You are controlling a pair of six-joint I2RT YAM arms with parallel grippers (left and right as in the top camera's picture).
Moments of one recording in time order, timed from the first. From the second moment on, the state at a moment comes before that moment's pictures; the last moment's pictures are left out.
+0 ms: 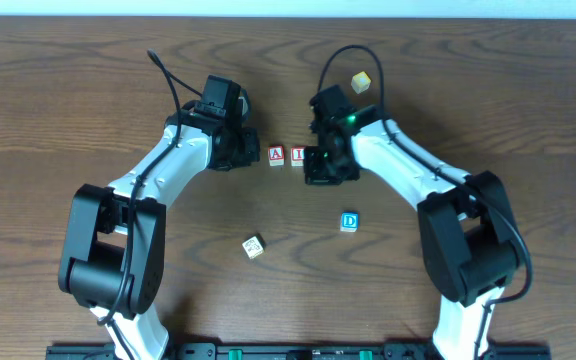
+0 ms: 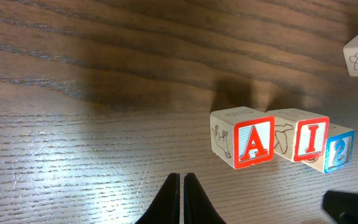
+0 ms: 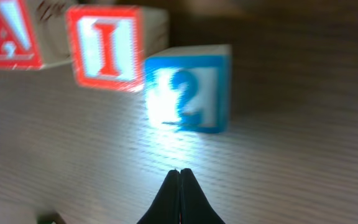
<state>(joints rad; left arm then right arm) -0.29 1.89 1.26 -0.58 0.26 -0.40 0.48 2.02 1.42 -0.81 -0.21 0.42</state>
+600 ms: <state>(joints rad) -0.29 1.89 1.26 -0.58 0.26 -0.40 0.49 2.05 1.42 -0.78 -0.12 0.42</state>
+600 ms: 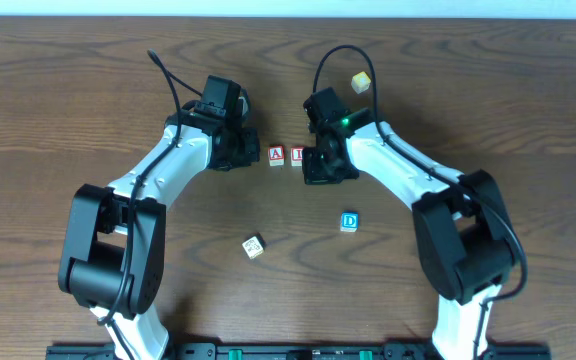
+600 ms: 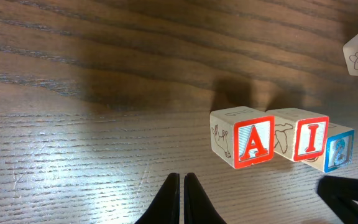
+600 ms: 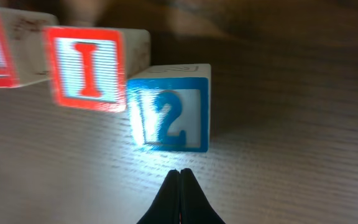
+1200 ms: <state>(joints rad) -0.29 1.89 1.26 -0.59 0.26 -0.40 0.49 2.08 1.42 -0.72 -0.10 0.43</state>
